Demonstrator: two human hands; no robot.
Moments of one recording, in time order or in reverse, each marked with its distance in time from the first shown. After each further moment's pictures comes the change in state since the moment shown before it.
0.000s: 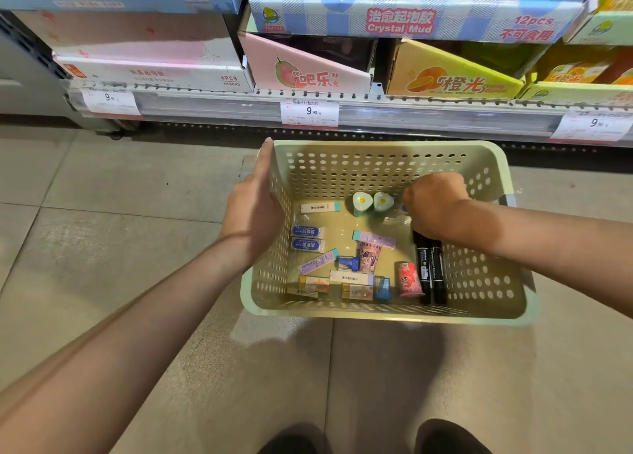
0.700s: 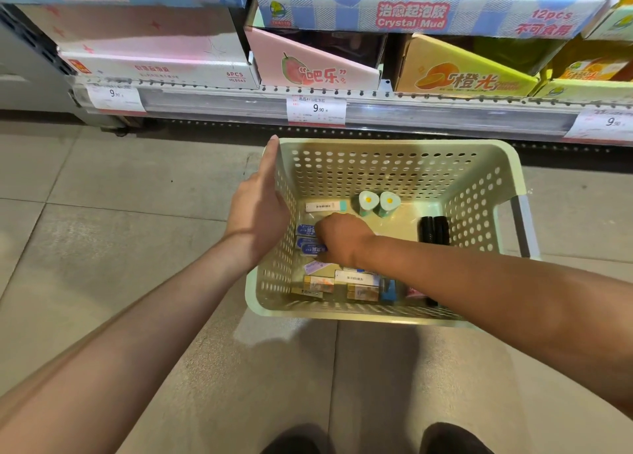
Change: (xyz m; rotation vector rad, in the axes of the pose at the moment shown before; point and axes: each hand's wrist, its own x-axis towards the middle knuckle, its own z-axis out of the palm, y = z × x) left_hand 0.001 -0.004 0.001 -0.004 0.021 0.021; right_hand 0.036 -0.110 -0.007 0.673 0.049 -0.285
